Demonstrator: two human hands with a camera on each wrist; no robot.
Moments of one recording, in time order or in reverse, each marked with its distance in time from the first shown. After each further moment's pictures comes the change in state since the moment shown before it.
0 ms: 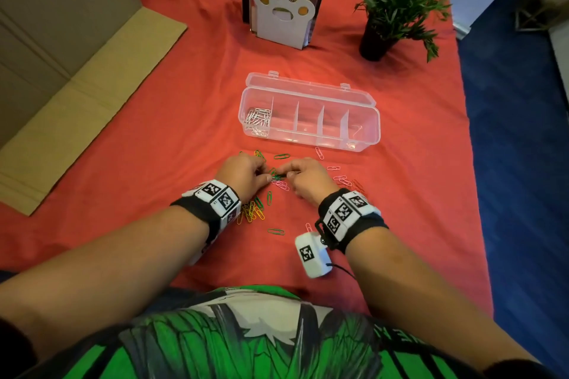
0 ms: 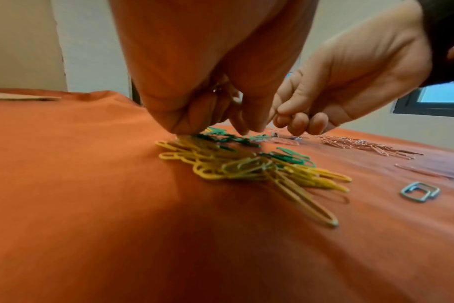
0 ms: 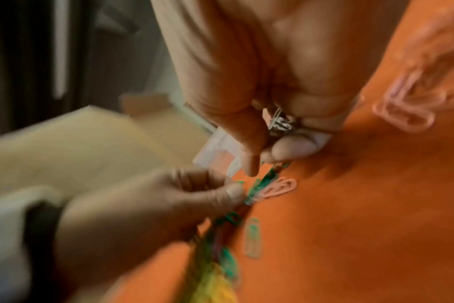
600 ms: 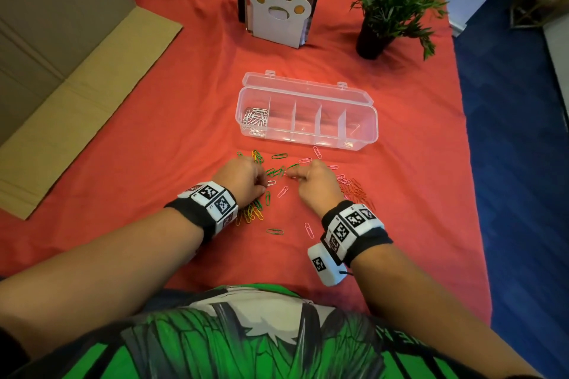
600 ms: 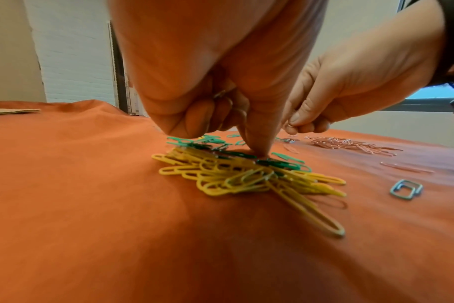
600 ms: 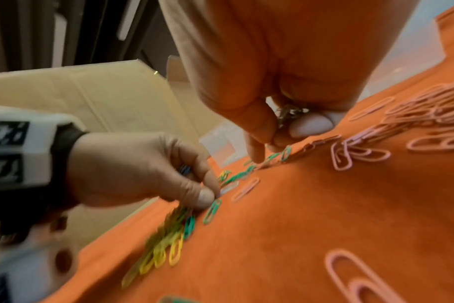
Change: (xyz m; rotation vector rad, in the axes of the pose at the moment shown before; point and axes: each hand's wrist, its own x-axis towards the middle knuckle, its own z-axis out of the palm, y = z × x) left_hand -0.003 0.000 -0.005 0.120 -0.119 0.107; right_hand -0.012 0.015 -0.008 -0.346 0.145 -0.134
